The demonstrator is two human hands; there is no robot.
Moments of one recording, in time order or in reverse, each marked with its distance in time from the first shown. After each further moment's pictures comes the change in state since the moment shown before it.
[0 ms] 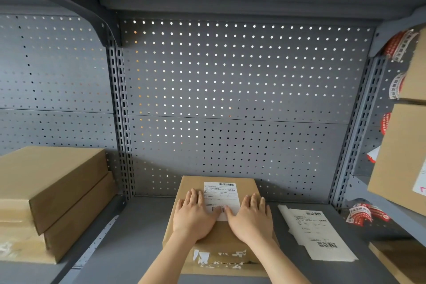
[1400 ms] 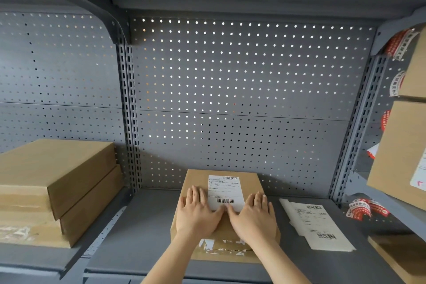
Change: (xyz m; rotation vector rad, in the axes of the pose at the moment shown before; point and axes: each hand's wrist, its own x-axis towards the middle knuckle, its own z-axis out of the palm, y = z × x) left_hand -0.030 0.003 -0.003 0.040 0.008 -0.062; right_hand -0.025 -0.003 0.004 -0.011 0.083 0.011
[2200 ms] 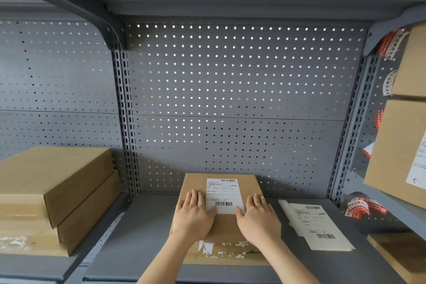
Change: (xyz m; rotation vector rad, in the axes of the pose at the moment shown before) left_hand 0.009 -0.013 -0.001 0.000 -0.057 0.093; right_hand 0.004 0.016 -0.007 0.024 -0.066 -0.098
